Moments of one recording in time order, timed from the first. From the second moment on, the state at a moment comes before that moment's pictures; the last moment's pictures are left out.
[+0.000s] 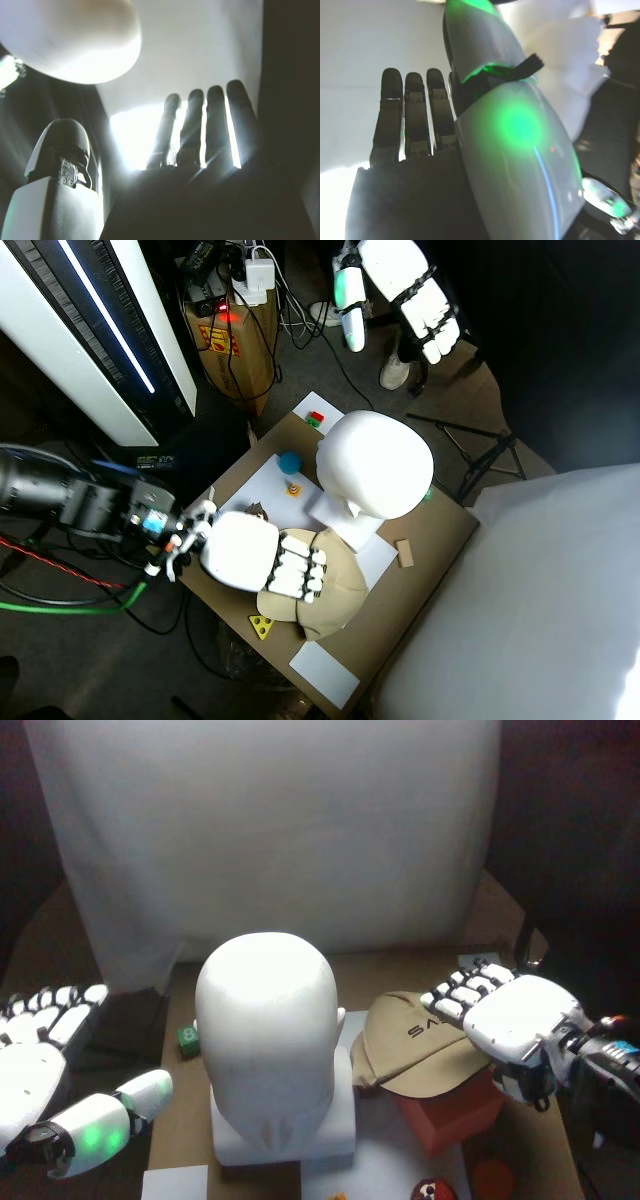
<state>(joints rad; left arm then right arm) 1.25 -0.99 0.73 -0.99 -1.25 1.32 -0.80 -1.55 1.55 0.60 0.55 -1.57</state>
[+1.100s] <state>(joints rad) 1.29 -1.16 0.82 -1.04 -1.30 1.20 -0.82 -1.83 1.96 0.47 0.46 -1.42</state>
